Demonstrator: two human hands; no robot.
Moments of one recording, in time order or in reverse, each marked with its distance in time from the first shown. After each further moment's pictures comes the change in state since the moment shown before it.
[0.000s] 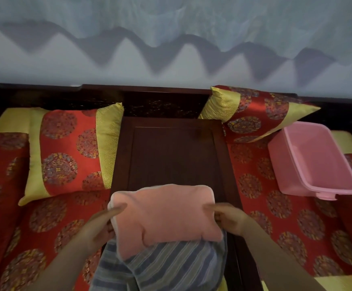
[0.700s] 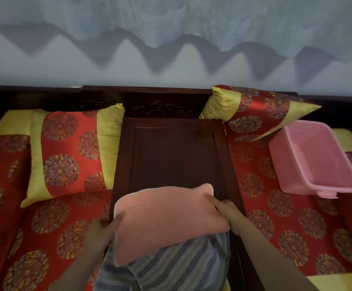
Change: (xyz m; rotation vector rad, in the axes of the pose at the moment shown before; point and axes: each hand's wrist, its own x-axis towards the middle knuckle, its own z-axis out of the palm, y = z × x) left_hand 0.005 -0.025 -0.007 0.538 0.406 0.182; right_hand 0.003 -0.007 0.017 -0.264 0.385 0.031
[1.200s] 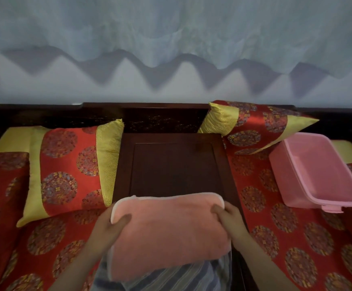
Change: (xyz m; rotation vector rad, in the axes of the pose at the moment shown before) left_hand 0.001 0.066 -0.007 -0.120 -0.139 0.507; right_hand -0.033 -0.032 -0.001 0.156 0.140 -0.342
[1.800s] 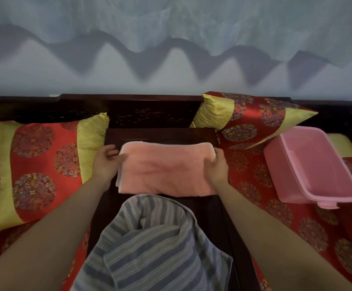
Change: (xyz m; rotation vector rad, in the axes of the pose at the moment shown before) left_hand 0.169 0.037 0.028 -0.219 0.243 -0.073; right_hand 0.131 -0.056 0.020 -0.189 0.293 -0.315
